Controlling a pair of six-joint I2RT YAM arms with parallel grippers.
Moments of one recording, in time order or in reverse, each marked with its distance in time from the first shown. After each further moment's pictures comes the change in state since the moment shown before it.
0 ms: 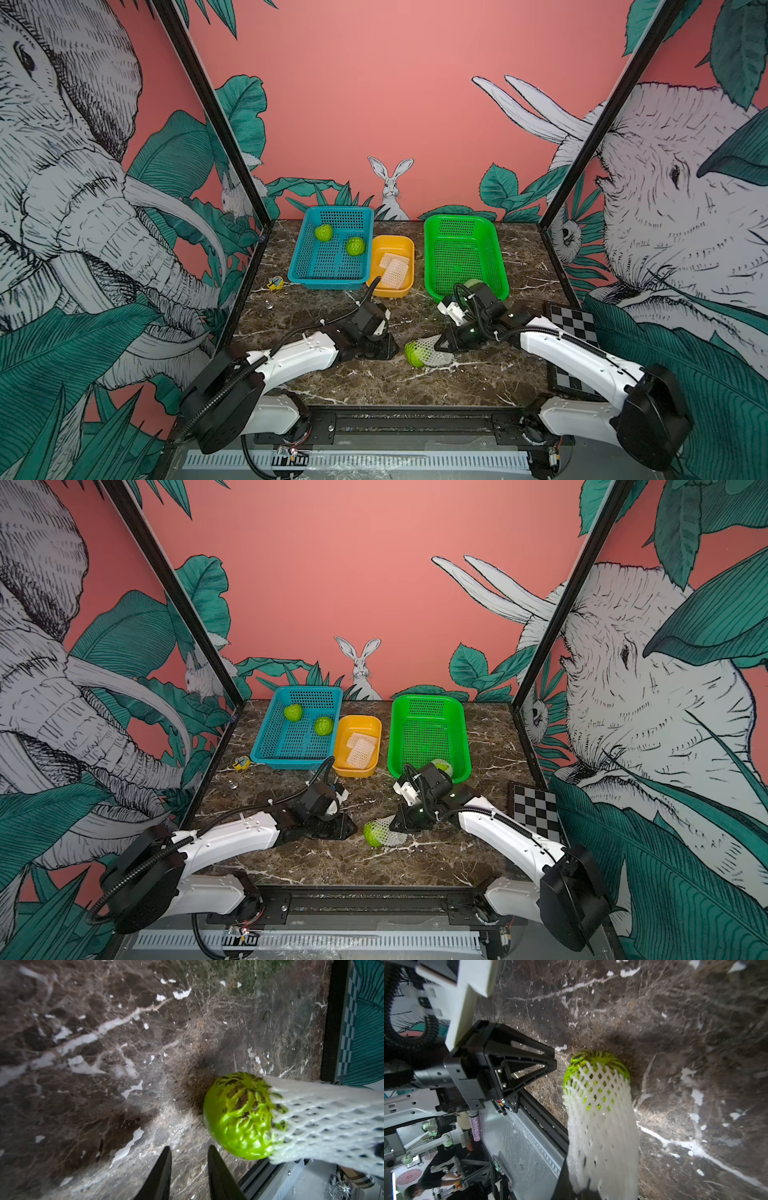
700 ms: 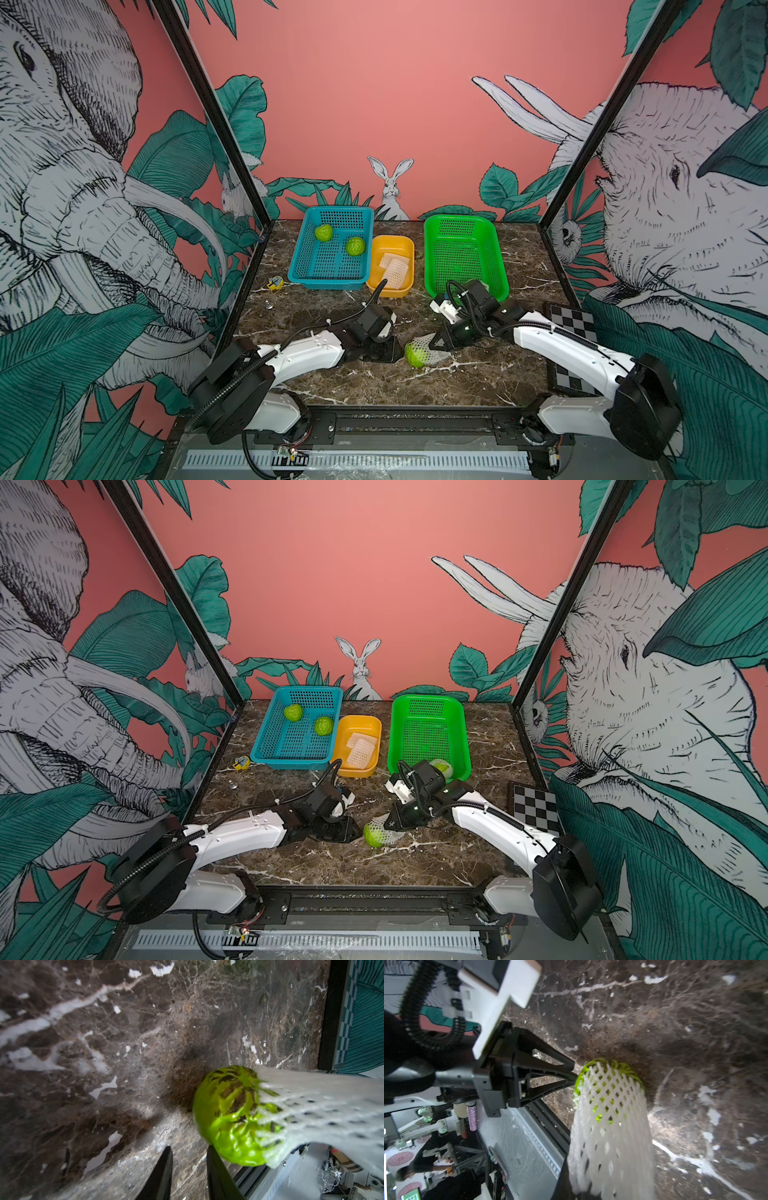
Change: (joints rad) left arm -0.032 0.058 0.014 0.030 0.039 -0.015; right arm 0.028 0.050 0.025 0.033 -0.081 -0.045
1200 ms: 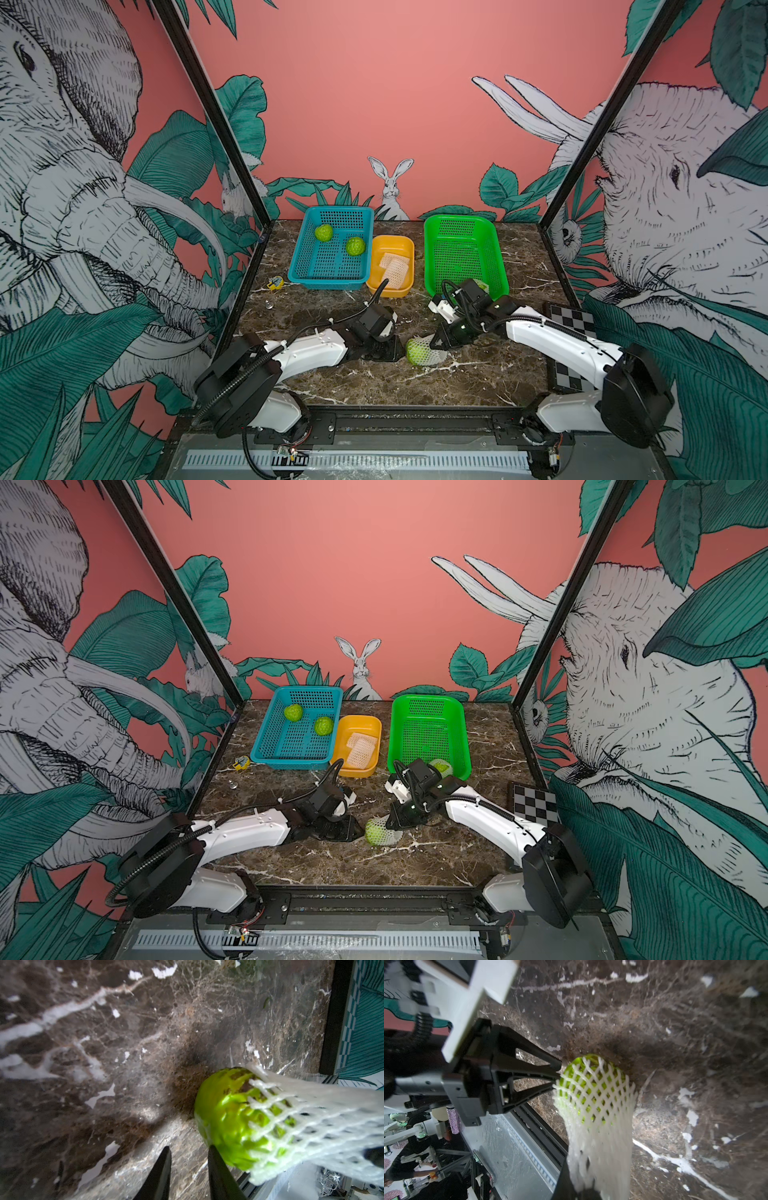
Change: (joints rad) left arm -0.001 0.040 0.014 0.027 0.000 -0.010; right arm 0.003 0.070 0.063 -0.046 0.103 -0.043
